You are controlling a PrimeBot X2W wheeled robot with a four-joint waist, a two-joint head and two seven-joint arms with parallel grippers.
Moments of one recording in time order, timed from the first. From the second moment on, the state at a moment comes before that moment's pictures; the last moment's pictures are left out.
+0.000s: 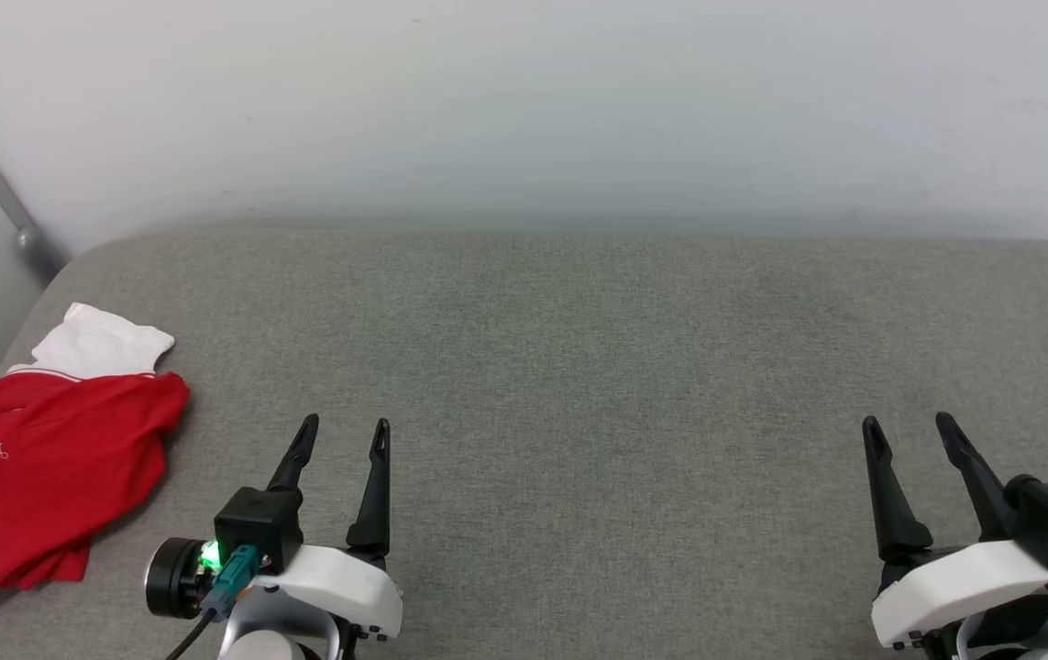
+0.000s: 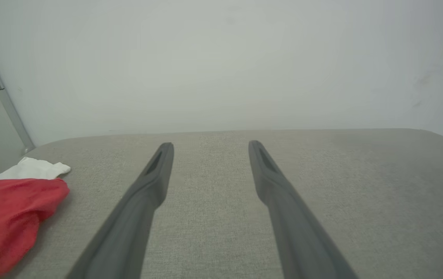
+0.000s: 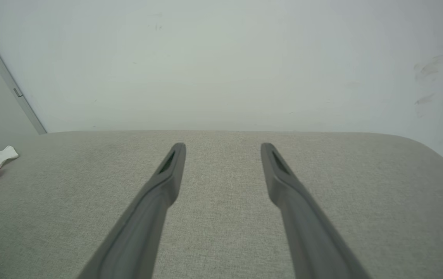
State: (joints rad) left arm -0.11 0.12 -0.19 0.22 -0.20 0.02 -0.23; right arm 0.02 -0.05 -0.06 -0.03 0.14 0.13 -0.01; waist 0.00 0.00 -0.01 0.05
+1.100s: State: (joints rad) left arm -0.12 0.09 -0.15 0.27 -0.13 0.00 -0.26; right arm 0.04 -0.05 -0.09 0.00 0.09 0.13 -0.06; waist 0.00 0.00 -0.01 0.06
